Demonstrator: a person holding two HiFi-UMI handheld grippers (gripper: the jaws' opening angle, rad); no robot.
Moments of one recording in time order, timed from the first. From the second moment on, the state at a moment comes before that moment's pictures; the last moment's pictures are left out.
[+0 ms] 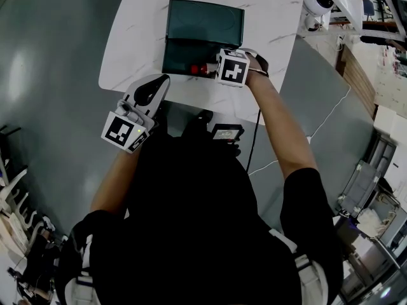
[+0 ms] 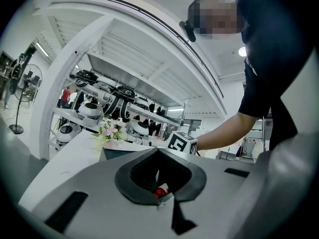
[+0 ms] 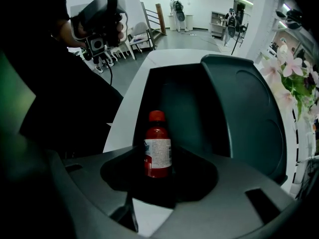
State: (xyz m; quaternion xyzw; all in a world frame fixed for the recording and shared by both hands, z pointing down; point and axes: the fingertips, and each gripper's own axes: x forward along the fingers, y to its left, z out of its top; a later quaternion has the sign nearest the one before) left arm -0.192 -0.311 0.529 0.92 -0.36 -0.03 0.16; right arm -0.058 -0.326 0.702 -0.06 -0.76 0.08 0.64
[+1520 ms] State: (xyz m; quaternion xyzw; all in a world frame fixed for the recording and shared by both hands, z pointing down) left arm -0.225 -0.340 0.471 0.94 -0.31 -0.05 0.10; right arm -0.109 -0.371 0.555 0.19 -0.90 0.05 0.39
